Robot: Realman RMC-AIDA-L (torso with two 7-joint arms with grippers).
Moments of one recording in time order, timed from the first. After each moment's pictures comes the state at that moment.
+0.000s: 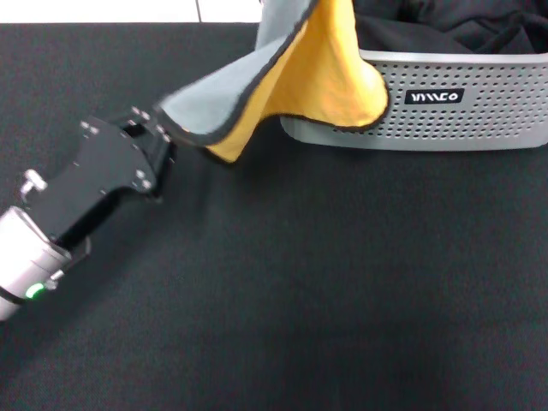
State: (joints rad) left arm -0.38 -2.09 0.50 0.15 1.52 1.71 -0.54; right arm 0.61 2.02 -1.30 -1.39 1.65 1.03 -1.32
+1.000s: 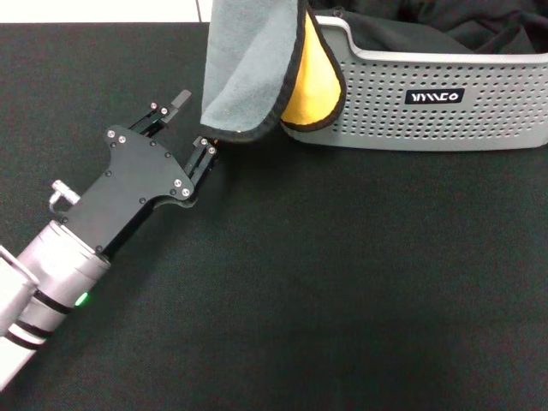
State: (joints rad) left arm -0.42 -2.11 0.49 -0.06 1.44 1.65 -0.13; right arm 0.85 2.02 -1.30 -1.14 1.60 0.94 -1.32
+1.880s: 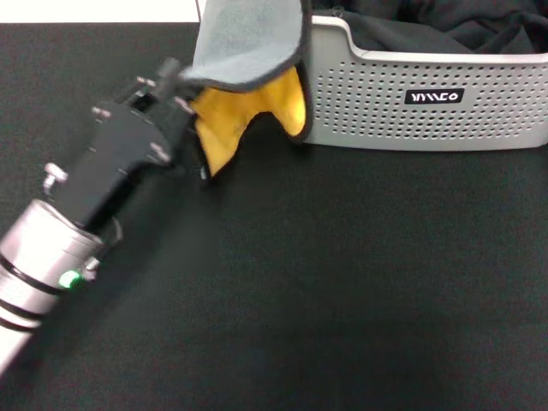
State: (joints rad) left arm -0.44 -2.10 0.46 -0.08 1.39 1.74 -0.45; right arm 0.93 2.02 -1.31 -0.95 1.57 0.89 -1.34
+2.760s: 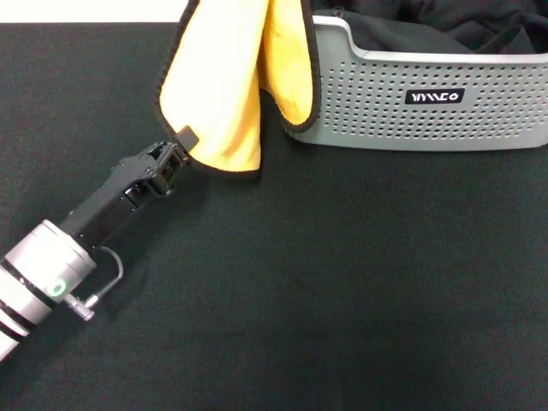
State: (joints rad) left arm -0.40 -2.10 0.47 0.03 1.51 1.51 -1.05; right arm 0.80 2.02 -1.30 -1.11 1.62 0.94 -1.32
